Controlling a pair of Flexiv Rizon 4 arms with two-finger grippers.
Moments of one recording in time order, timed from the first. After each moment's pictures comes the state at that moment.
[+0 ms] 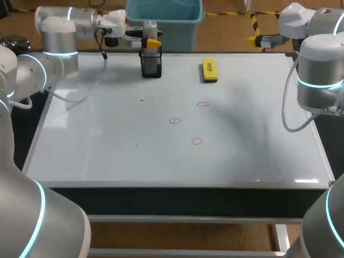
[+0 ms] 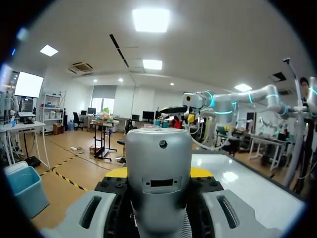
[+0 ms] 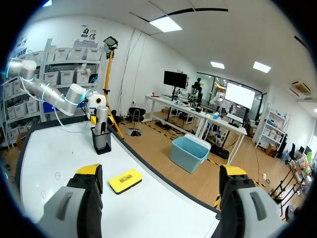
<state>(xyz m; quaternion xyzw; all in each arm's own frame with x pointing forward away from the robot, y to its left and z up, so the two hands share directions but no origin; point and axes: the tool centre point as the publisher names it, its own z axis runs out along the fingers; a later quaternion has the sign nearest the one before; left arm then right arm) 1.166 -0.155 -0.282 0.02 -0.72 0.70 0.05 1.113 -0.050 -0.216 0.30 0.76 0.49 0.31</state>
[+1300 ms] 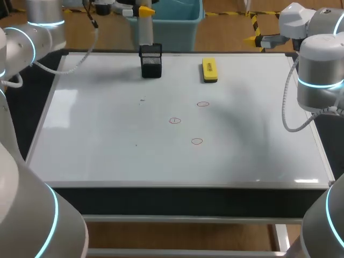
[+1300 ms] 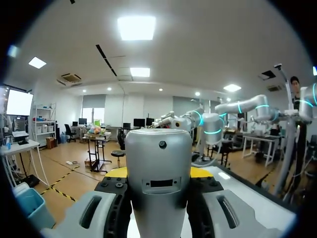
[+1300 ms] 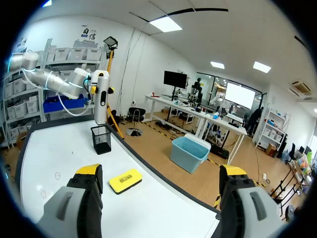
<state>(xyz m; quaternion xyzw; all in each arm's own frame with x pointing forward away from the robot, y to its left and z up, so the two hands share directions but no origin) 1.164 -0.136 -0.162 -0.04 -0.70 0.71 0.05 1.113 -0.050 -0.216 0.30 0.76 0.49 0.31</state>
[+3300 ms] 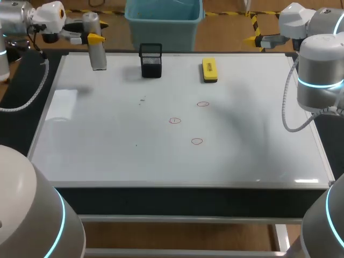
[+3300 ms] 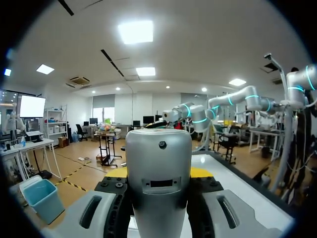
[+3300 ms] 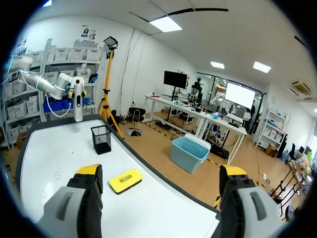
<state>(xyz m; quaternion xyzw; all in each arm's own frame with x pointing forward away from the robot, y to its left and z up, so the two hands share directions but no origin) 1.083 0.013 -0.201 -0.01 -0.71 0.70 0.00 1.113 -0.050 -0.216 0.30 0.76 0.49 0.31</state>
